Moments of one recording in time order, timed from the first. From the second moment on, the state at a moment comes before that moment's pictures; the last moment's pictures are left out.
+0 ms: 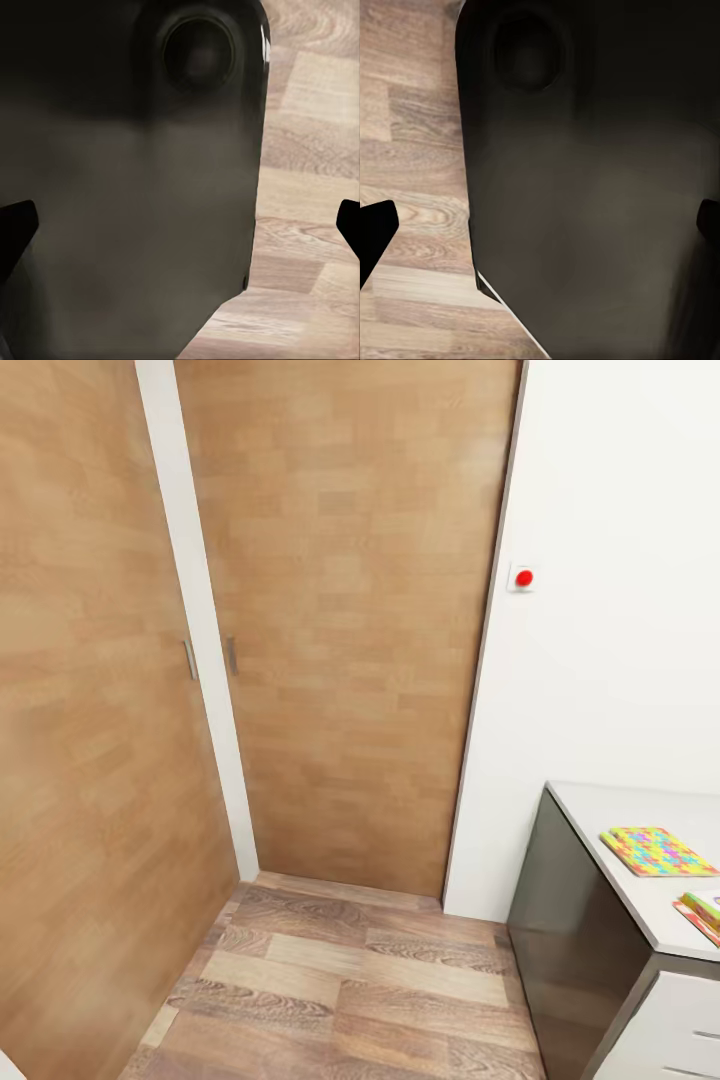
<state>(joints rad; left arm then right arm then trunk) 0.00 0.00 0.00 0.00 0.00 0.00 0.00 0.00 0.00 0.00 0.00 0.00 0.00 0.00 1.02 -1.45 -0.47</state>
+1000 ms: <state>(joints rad) 0.00 -0.01 0.01 0.00 0.00 0.00 0.00 0.00 0.02 0.00 0.00 0.00 0.00 0.00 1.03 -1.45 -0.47</state>
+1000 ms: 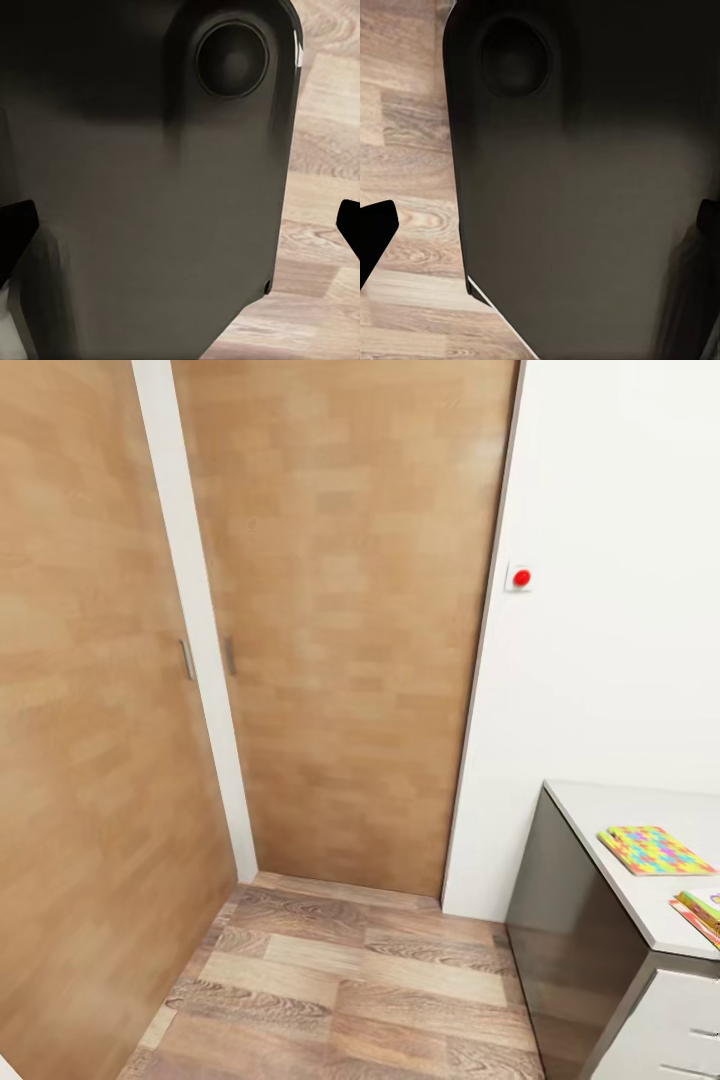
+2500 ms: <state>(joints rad) 0.00 -0.01 0.00 0.00 0.00 -0.01 0.00 0.00 0.02 0.00 0.00 -0.01 -0.01 0.00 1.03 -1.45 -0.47</state>
